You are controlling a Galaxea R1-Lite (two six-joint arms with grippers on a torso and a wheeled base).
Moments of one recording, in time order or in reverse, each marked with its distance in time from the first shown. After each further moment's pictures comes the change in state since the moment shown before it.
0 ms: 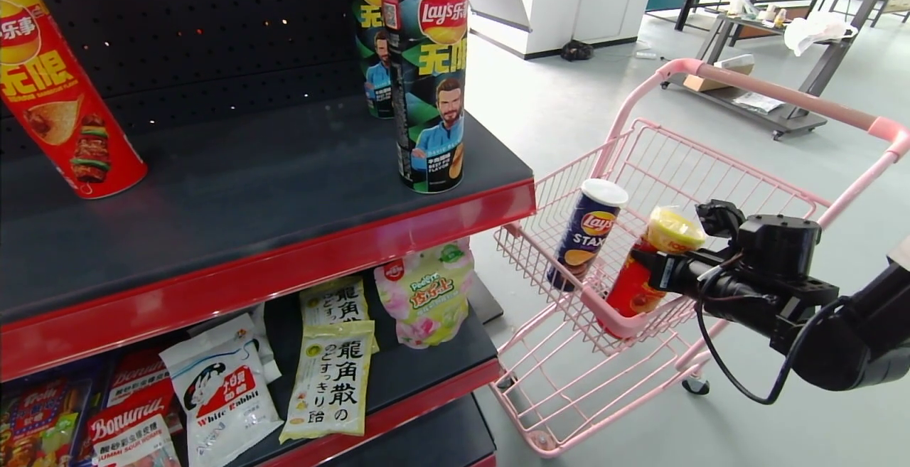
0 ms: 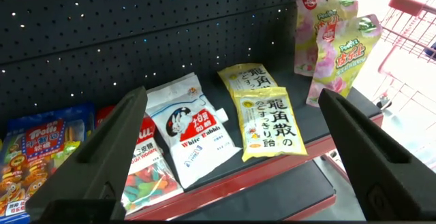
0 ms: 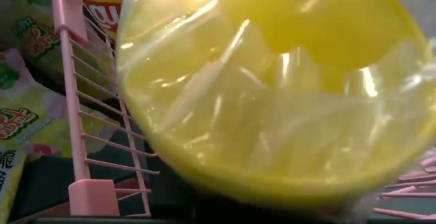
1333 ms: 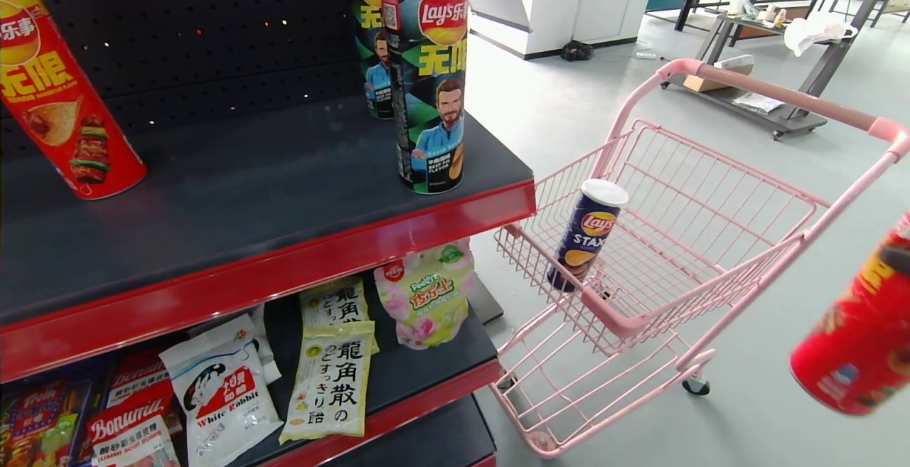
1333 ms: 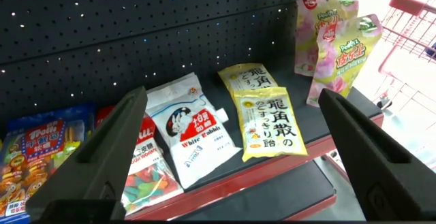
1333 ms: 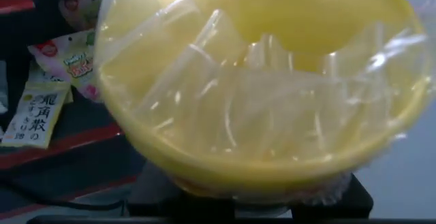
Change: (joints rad) left arm 0.000 0.000 0.000 0.001 -0.001 0.001; right arm 0.060 -1.177 -0.128 1.225 -0.165 -0.185
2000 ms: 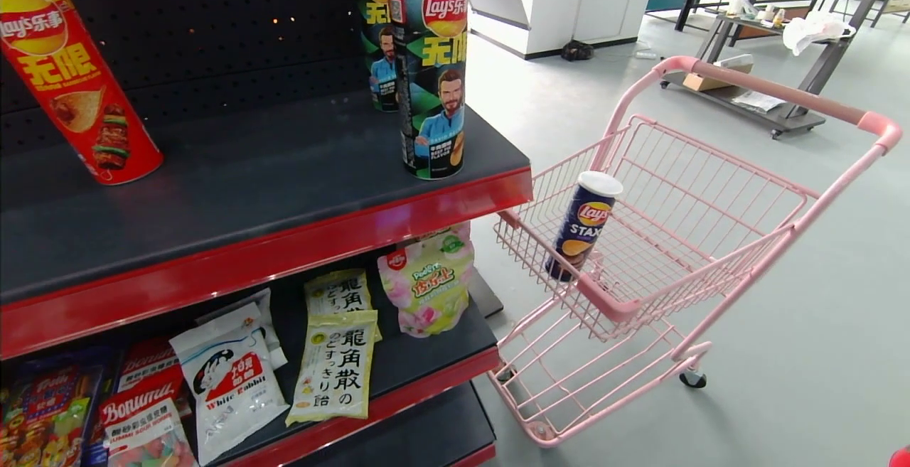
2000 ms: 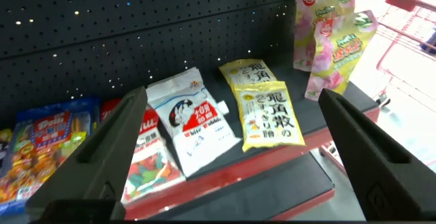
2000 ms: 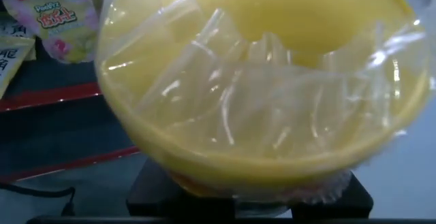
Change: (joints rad) left arm 0.001 0.000 0.000 -0.001 0.000 0.000; right arm 0.010 -0.377 0.145 0.176 -0.081 -0.155
